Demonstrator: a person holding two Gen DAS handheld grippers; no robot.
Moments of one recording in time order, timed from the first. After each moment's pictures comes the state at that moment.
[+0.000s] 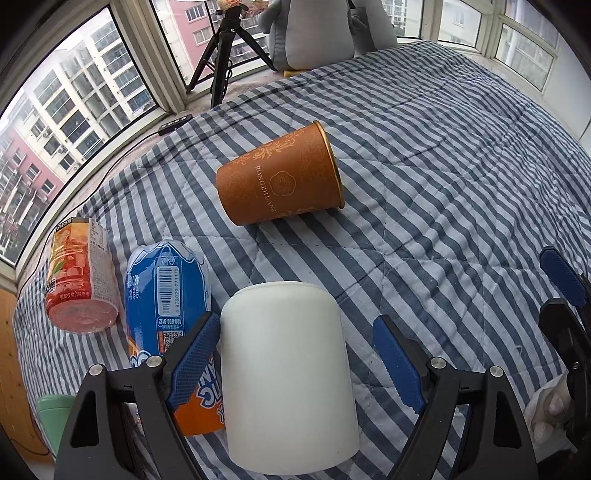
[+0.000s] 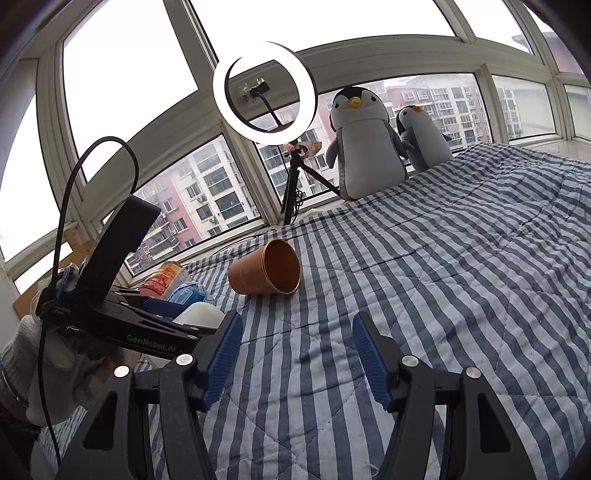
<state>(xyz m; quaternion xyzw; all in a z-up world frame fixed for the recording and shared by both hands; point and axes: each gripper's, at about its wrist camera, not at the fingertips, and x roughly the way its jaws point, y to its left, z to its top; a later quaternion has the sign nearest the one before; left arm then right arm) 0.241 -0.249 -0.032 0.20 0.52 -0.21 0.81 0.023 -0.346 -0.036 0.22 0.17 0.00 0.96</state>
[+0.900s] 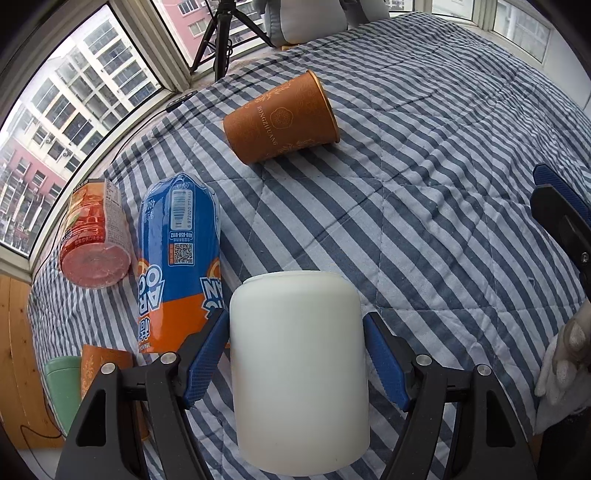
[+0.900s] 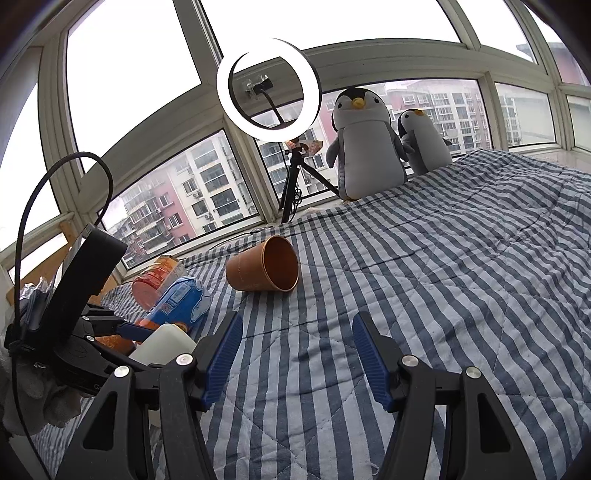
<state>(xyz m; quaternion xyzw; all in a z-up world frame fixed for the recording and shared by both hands) 0.183 -0.231 -0.037 0.25 0.53 -0.19 0.79 0.023 -0.341 -0.035 0.20 0.18 -0.01 0.96</state>
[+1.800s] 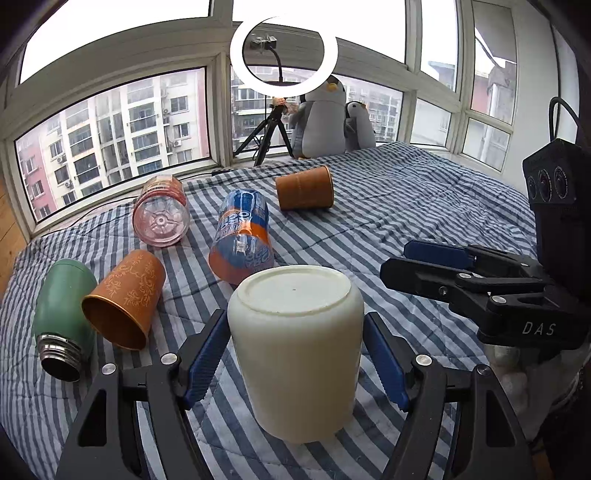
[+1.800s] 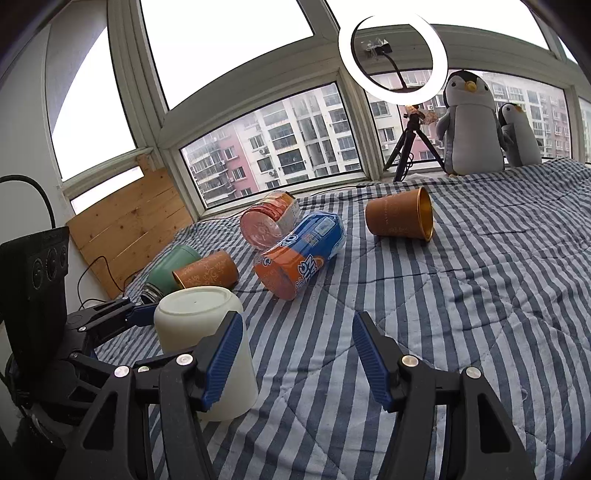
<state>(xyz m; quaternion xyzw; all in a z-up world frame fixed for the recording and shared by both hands) 0.041 -0.078 -0.002 0.08 0.32 -0.26 0.90 0.002 -0.219 -0.025 0.14 0.23 0.14 0.95</state>
